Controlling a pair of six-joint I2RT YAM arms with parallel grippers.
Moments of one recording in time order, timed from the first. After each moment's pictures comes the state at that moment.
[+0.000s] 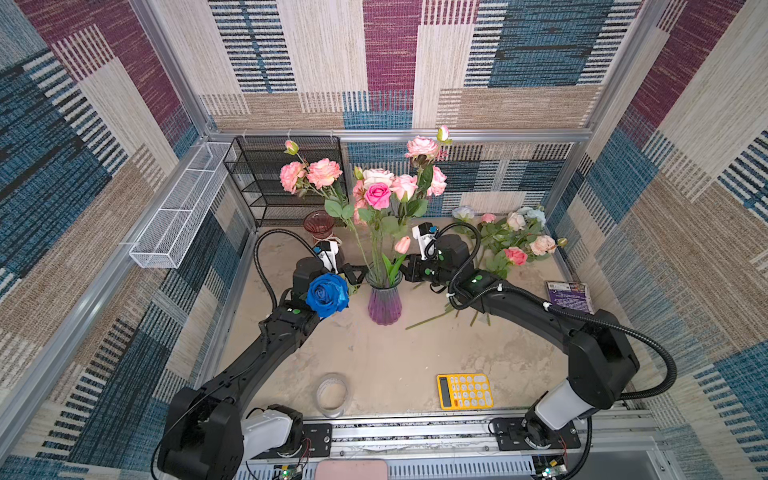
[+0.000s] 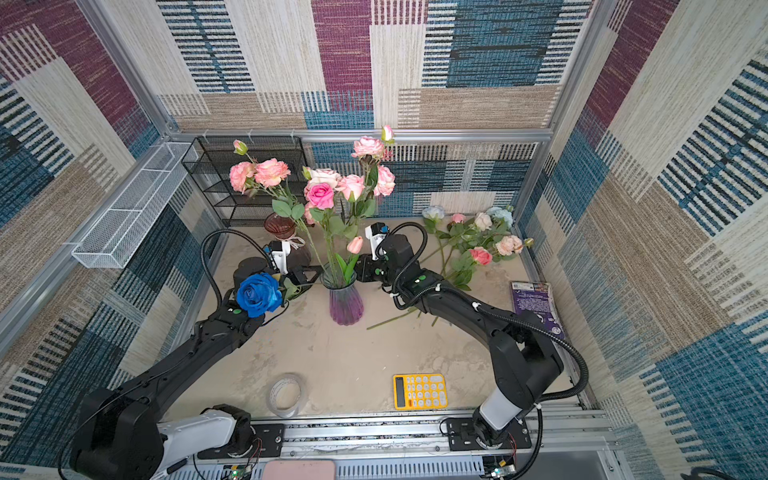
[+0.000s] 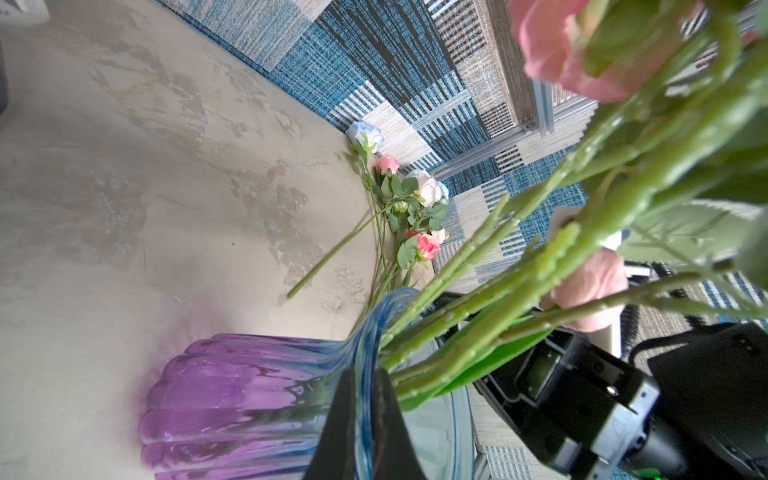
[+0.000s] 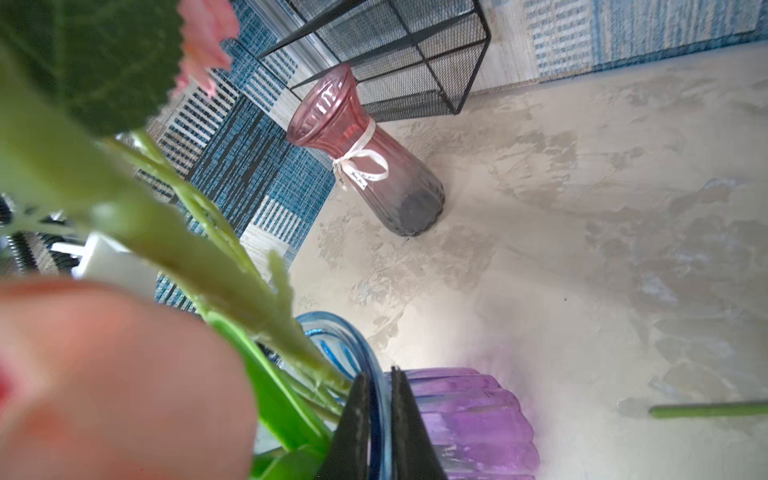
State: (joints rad) left arm -0.33 1.25 0.80 0.14 0.40 -0.84; right arm 0.63 1.63 1.19 0.06 -0.29 0.58
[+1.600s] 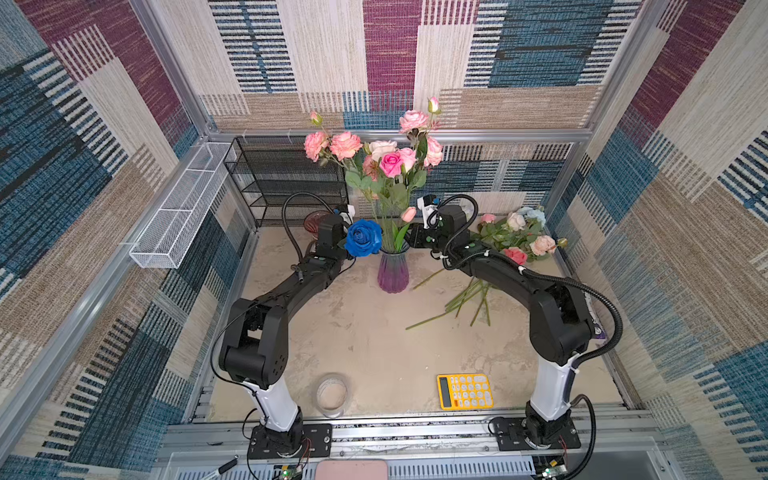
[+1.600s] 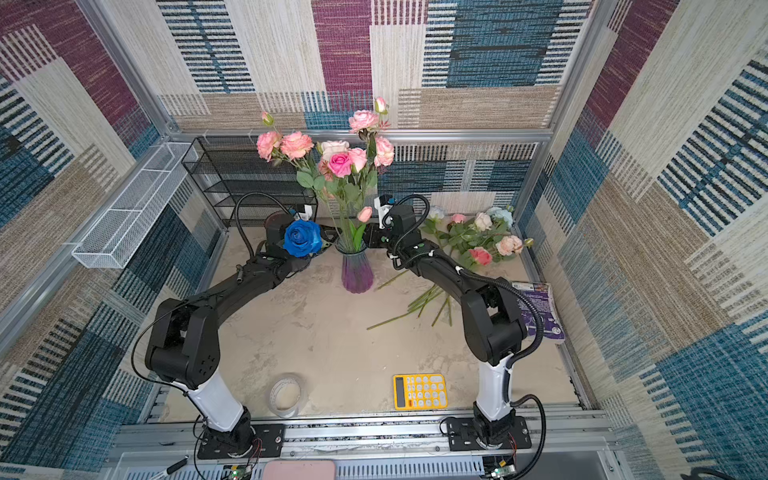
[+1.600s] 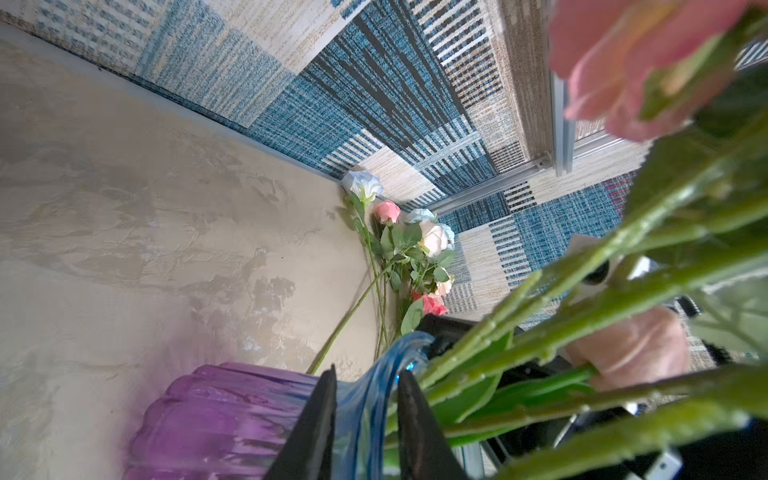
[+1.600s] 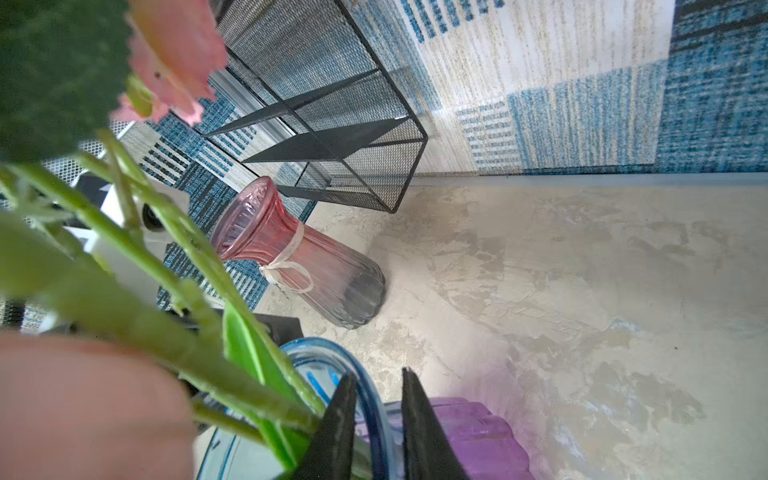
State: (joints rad) left arm -0.29 1.75 1.27 0.19 0.45 -0.83; right arm 0.46 1.91 1.51 0.04 -0.36 0.50
